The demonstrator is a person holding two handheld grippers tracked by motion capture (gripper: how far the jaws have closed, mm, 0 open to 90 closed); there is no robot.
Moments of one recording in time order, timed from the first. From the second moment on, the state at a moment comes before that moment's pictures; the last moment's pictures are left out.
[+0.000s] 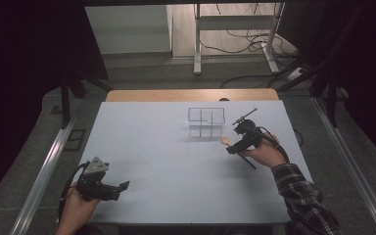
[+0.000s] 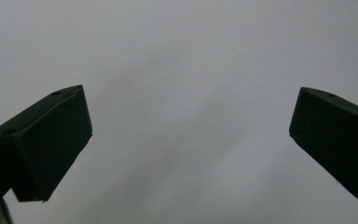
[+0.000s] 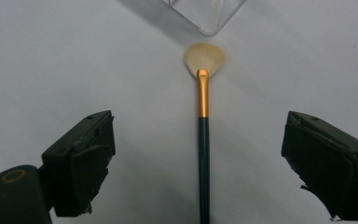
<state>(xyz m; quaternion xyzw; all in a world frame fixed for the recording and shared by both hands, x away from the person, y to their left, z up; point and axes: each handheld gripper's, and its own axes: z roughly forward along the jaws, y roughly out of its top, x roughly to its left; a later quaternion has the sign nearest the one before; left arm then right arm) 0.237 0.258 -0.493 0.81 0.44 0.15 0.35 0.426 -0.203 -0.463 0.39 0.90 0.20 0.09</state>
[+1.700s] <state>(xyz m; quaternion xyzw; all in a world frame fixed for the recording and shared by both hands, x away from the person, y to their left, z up) 0.237 0.258 -0.493 0.82 0.44 0.16 0.34 0.426 -0.219 -0.489 0.38 0.90 0.18 0.06</state>
